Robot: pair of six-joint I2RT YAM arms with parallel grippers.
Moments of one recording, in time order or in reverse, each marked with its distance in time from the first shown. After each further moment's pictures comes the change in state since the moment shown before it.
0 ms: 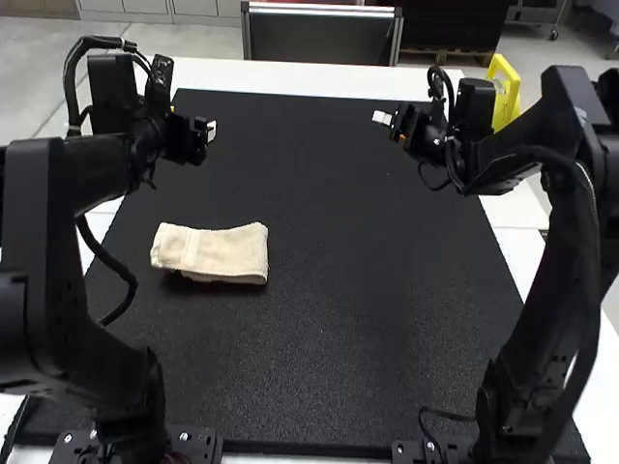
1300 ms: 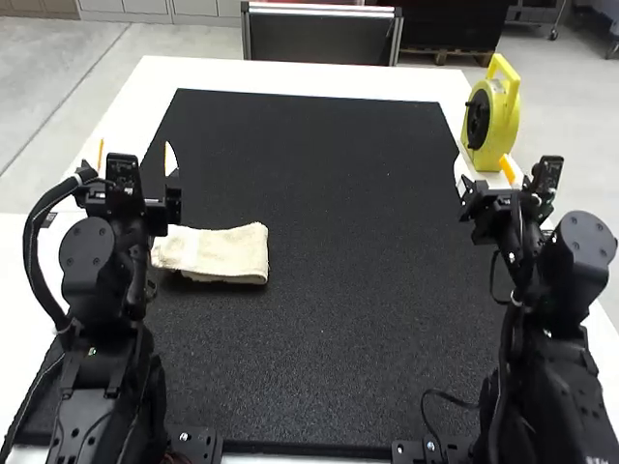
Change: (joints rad) left arm -0.129 -1.125 -0.645 0.161 -0.531 0.084; right arm -0.307 -1.374 -0.797 -0.094 0.169 -0.161
